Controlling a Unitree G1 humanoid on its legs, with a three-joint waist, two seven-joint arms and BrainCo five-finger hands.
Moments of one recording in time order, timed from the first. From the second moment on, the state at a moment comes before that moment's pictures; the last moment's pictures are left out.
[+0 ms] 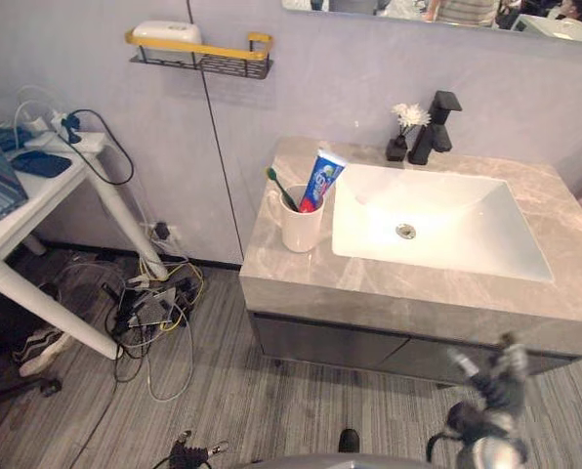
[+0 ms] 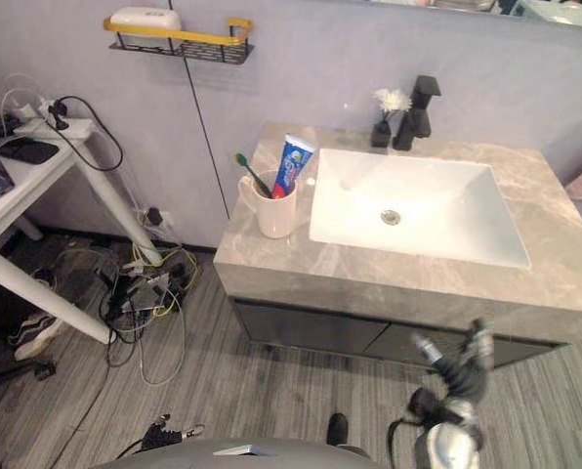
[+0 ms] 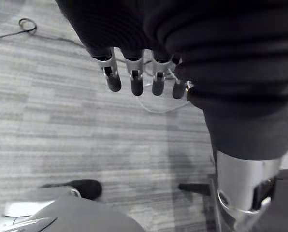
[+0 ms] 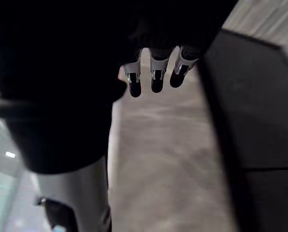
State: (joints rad) left arm 0.21 0.10 0.11 0.95 0.26 -0.05 0.22; right arm 0.57 0.10 -0.16 -0.07 0.04 -0.14 -0.24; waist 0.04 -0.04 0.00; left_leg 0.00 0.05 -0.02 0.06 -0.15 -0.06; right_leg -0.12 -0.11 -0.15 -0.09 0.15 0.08
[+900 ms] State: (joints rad) left arm 0.16 0.02 0.40 0.58 -0.44 -0.11 0.23; right arm 0.26 -0.02 -0.40 1.06 0.09 -0.06 -0.17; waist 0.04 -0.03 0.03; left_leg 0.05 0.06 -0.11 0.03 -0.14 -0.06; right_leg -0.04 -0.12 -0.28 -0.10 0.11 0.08
